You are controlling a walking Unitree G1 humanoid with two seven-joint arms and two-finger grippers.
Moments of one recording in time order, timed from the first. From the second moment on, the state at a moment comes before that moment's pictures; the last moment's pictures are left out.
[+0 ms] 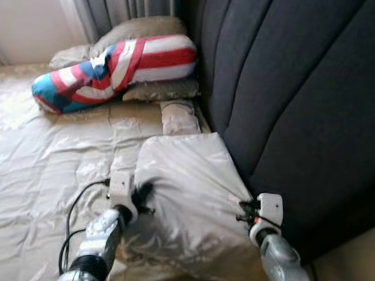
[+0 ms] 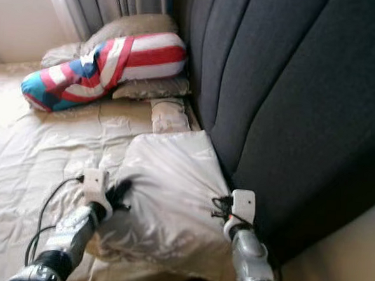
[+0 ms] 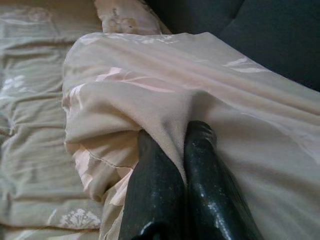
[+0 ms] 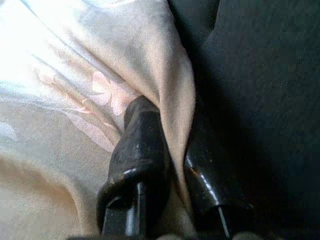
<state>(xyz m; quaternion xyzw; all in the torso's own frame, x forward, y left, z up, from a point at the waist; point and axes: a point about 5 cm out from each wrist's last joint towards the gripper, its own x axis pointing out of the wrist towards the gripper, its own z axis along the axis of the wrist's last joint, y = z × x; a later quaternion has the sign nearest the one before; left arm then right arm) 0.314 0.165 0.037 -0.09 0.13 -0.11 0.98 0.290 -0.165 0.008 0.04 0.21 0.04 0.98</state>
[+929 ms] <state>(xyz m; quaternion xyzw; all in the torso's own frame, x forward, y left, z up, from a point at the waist) 0.314 0.168 0.039 -0.11 0.13 -0.10 0.98 0.294 -0.165 0.007 0.00 0.23 0.10 0.97</state>
